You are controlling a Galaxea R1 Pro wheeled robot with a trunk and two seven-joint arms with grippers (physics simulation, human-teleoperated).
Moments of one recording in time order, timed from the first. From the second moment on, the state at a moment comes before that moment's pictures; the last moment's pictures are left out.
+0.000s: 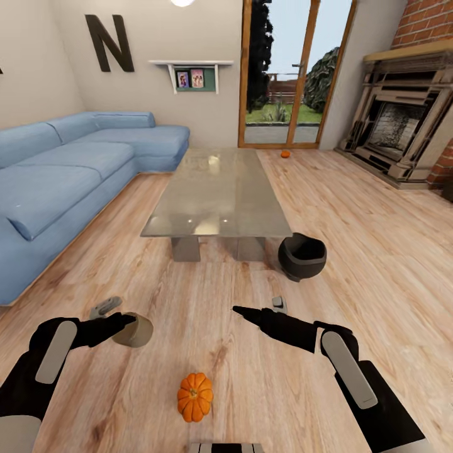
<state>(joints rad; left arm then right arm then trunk) -0.51 0.23 0.18 -1.22 0.70 0.99 0.13 -0.43 -0.11 0.19 -1.42 -0.99 0.88 0.40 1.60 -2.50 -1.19</state>
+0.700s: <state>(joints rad) -0.51 0.23 0.18 -1.22 0.70 0.99 0.13 -0.43 -0.11 0.19 -1.40 -0.99 0.88 0.40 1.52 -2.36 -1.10</state>
